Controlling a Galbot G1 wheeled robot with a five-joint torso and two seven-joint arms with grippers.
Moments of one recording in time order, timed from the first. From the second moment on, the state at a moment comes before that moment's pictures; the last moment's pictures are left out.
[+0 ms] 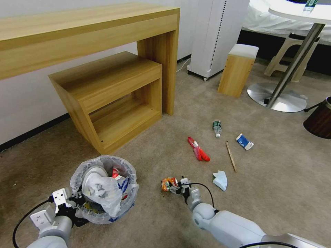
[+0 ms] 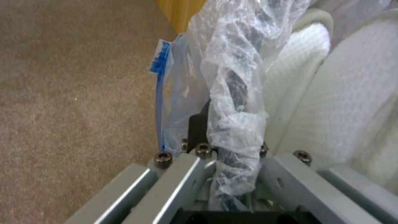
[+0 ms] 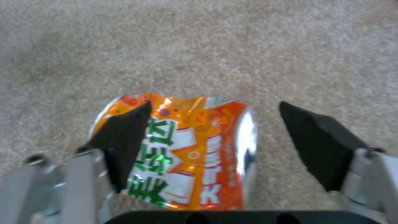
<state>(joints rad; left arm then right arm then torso) 1.73 -1.32 -0.78 -2.19 -0.67 0.41 -0.27 -0.67 1.19 -0.72 1.00 0.85 0.28 0.27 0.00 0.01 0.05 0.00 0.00</state>
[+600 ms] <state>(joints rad) 1.73 -1.32 -0.77 -2.19 -0.67 0.41 -0.28 -0.72 1.20 -0.68 0.98 0.82 0.29 0.28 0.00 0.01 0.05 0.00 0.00</state>
